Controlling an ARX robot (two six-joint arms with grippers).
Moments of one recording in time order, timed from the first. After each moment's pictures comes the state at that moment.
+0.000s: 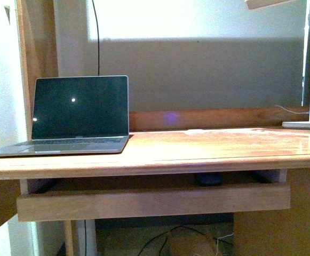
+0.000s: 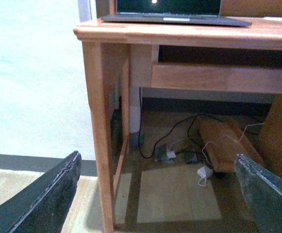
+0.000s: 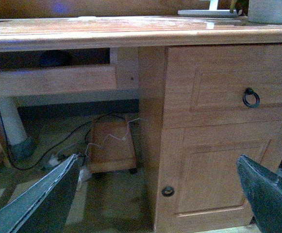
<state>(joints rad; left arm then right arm) 0.00 0.00 0.01 0.00 0.00 -0.01 0.00 0.00 0.02 0.00 0.00 0.00</state>
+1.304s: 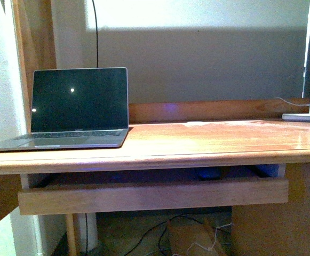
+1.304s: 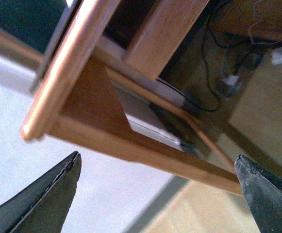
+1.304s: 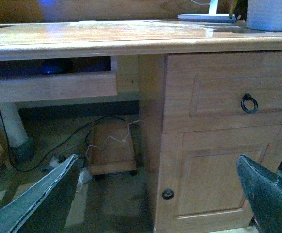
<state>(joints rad) 0.24 1.46 0.42 0.82 0.42 1.14 0.00 0.00 0.02 0.00 0.00 0.00</state>
